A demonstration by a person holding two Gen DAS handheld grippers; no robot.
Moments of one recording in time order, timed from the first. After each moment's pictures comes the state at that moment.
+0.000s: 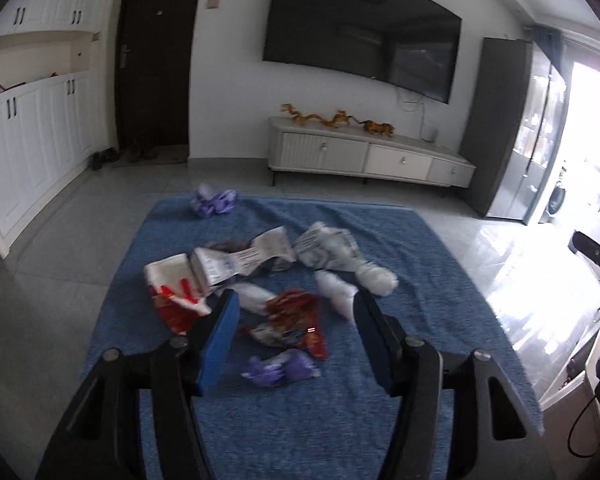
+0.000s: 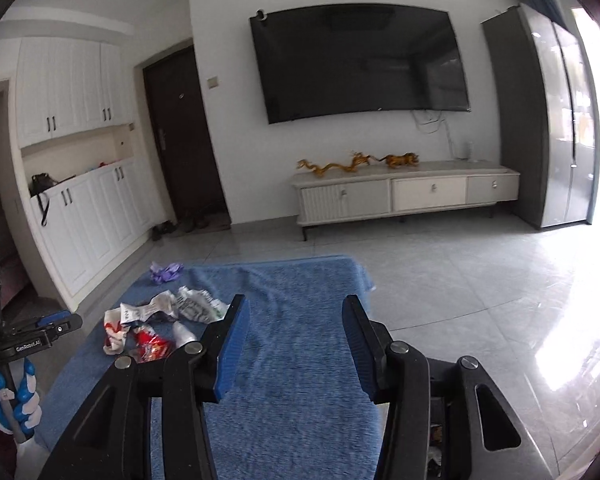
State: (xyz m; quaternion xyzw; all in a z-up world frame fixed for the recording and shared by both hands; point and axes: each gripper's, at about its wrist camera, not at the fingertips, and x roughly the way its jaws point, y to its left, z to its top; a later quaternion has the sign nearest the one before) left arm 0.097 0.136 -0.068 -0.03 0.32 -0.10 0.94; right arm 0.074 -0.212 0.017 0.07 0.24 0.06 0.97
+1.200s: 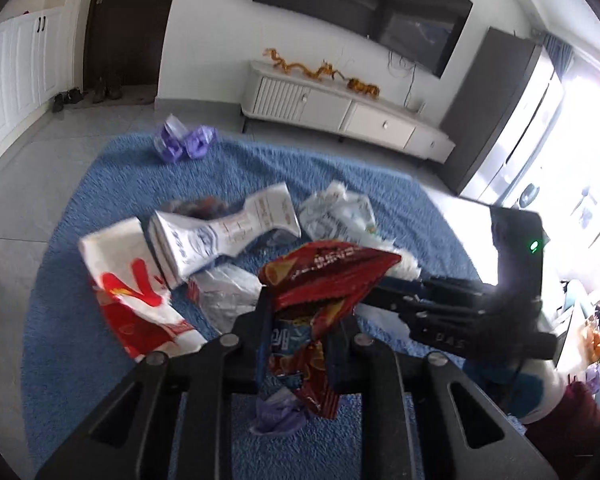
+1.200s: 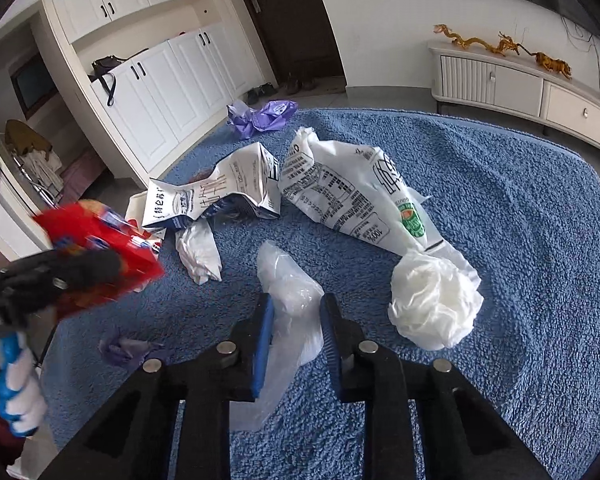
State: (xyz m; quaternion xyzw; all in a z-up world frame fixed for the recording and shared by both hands) left arm 0.184 0.144 -0.116 -0.09 0.40 -0.17 0.90; right arm 0.250 -0.040 -0.134 0.03 0.43 0.26 0.86
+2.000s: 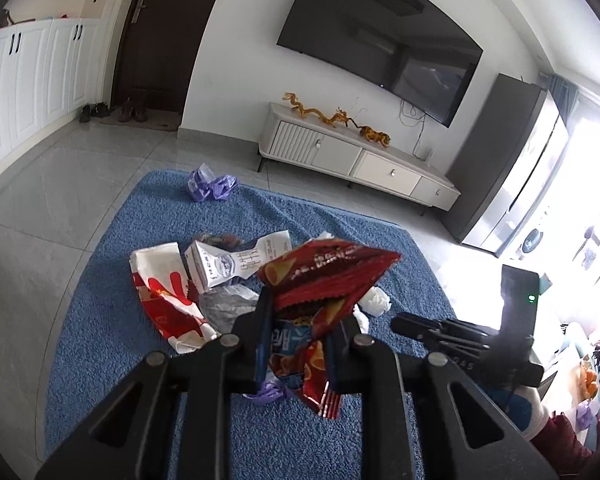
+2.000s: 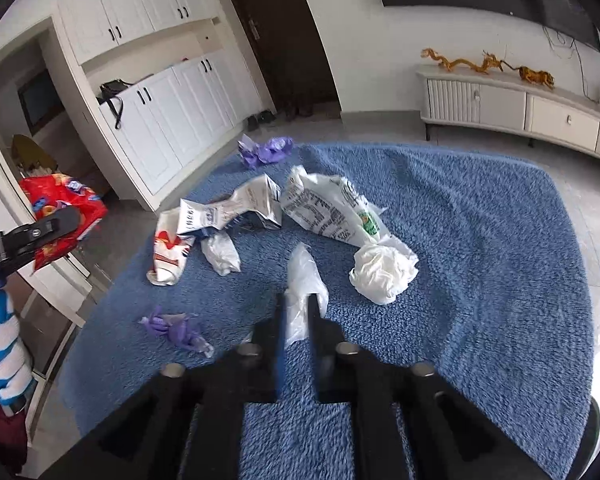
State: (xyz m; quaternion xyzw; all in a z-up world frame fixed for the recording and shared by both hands) left arm 0.134 0.161 -0.070 -0.13 0.34 -0.13 0.92; right arm 0.209 -0.075 -0.105 0.05 0.41 0.26 0.88
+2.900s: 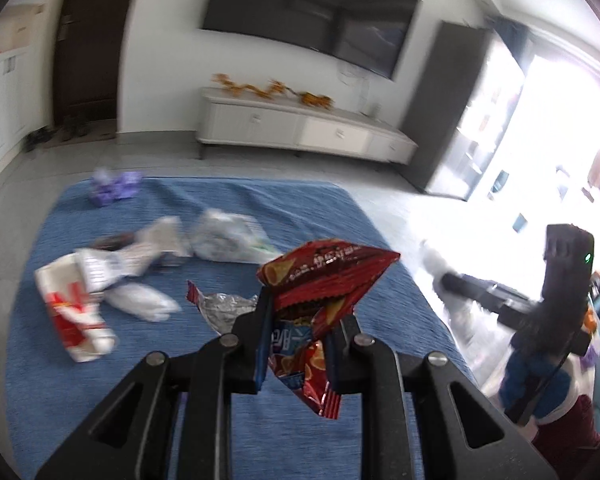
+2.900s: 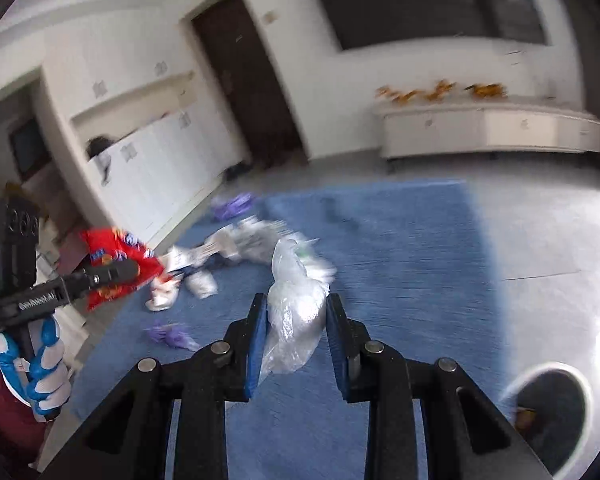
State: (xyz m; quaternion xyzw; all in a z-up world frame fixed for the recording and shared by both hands) left arm 0.136 0.033 -0.072 -0.05 0.36 -0.24 0.90; right arm 0.118 -0.213 -0.050 0.11 0.31 0.17 0.93
